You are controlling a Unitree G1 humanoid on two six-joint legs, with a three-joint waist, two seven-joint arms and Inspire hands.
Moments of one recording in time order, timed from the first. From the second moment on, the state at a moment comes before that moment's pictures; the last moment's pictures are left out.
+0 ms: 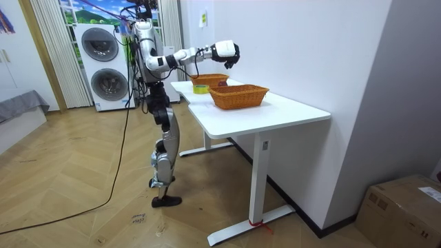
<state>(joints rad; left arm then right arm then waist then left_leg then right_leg) 0.30 0.26 0.19 0.99 0.32 0.10 0.08 -0.01 -0.44 -0.27 -0.12 -0.15 0.12 0.15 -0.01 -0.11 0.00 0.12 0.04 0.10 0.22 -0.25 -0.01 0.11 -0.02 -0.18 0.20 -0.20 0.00</state>
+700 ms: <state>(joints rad) 0.30 0.26 0.19 1.00 0.32 0.10 0.06 0.03 -0.44 -0.26 0.02 -0.15 0.12 0.18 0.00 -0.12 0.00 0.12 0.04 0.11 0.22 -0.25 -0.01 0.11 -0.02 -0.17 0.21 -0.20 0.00</state>
